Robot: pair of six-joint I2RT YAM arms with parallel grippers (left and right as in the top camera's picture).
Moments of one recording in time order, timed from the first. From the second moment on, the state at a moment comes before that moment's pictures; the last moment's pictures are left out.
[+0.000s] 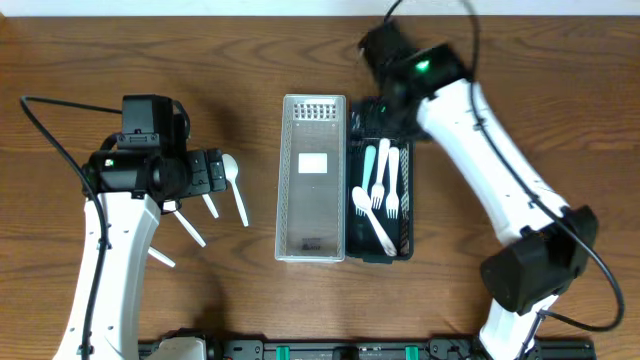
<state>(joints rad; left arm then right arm) 0.02 1.32 1.19 -1.07 -0.01 -0.15 0.45 1.94 1.99 -1.36 0.03 0.40</state>
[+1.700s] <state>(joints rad) 0.65 1.71 0.90 -0.71 0.02 -0.43 -0.08 1.93 2.15 -1.50 0.08 0.11</state>
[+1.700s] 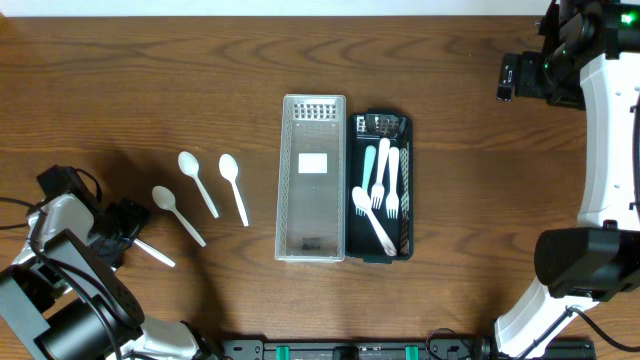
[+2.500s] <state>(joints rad) 0.65 1.72 0.91 -0.74 0.02 -0.41 -0.08 1.93 2.15 -1.50 0.08 0.11</state>
